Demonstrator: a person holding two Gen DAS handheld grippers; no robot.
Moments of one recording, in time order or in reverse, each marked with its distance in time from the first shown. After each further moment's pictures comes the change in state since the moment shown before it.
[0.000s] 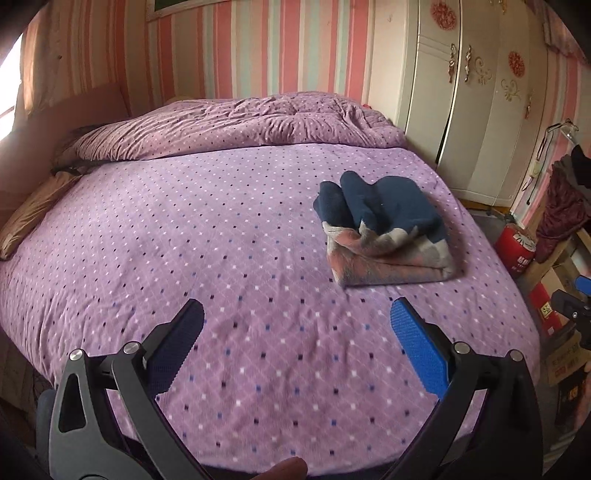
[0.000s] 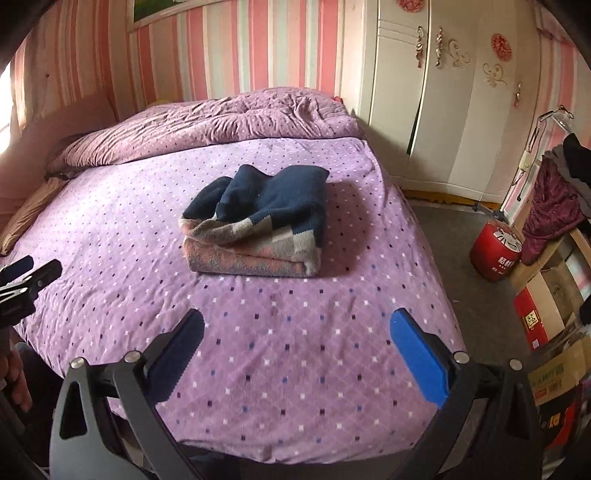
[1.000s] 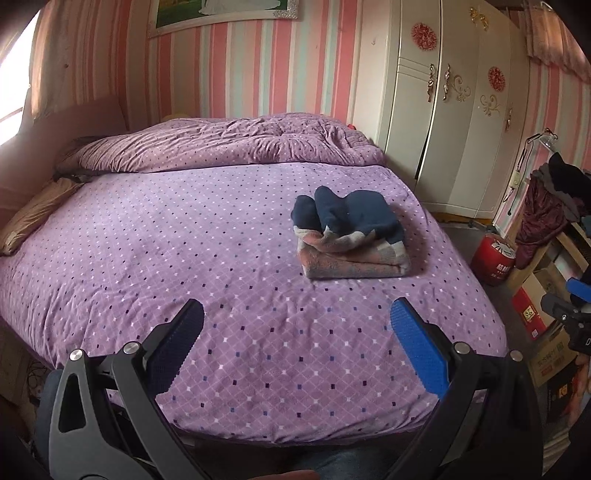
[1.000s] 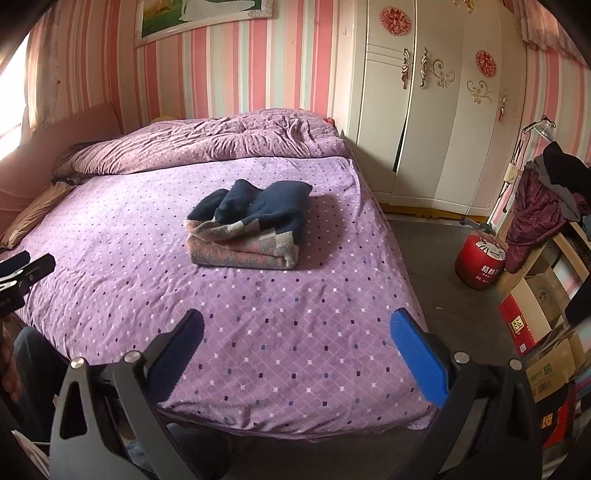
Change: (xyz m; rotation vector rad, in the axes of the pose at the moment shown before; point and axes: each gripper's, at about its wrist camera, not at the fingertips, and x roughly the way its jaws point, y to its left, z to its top) left arm -0.090 -0.027 -0.033 -0.001 -0.068 -0.053; right arm -0.088 -0.032 -0.041 -0.015 -0.077 -0.013
